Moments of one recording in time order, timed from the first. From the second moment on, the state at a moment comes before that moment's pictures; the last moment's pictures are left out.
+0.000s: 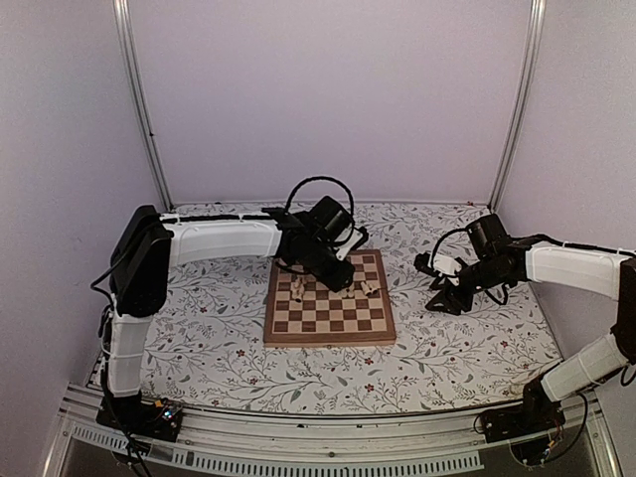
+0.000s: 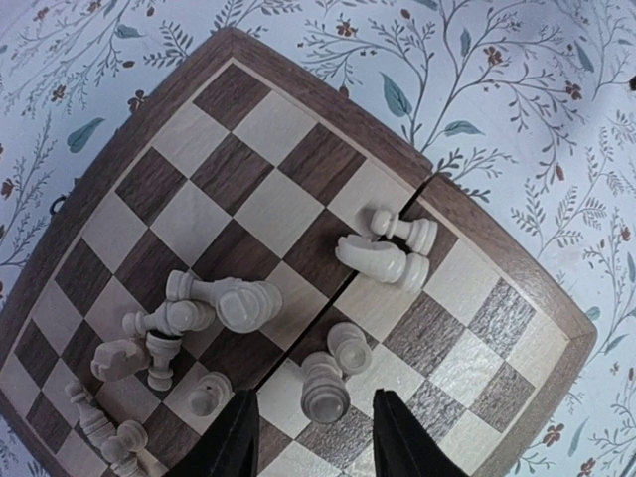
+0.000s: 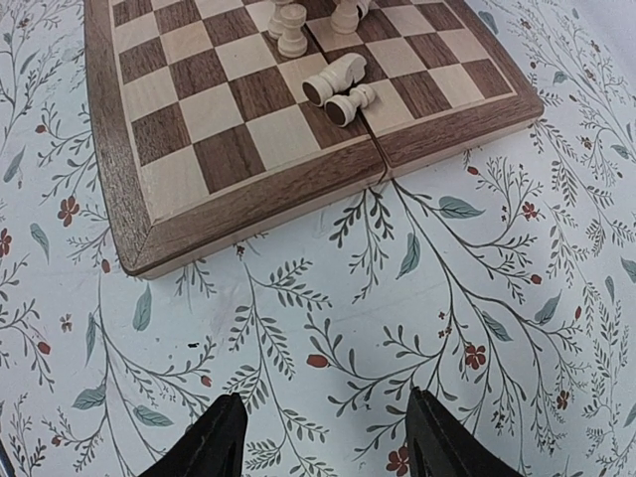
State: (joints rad) left arm -0.91 2.14 1.74 -0.57 -0.03 -0.06; right arm 0.37 1.39 0.81 -0.44 -0.39 -0.75
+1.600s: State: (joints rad) left arm -1.06 1.83 1.43 -0.68 -0.03 -0.05; right arm 0.37 1.49 0.81 -0.44 -0.39 -0.75
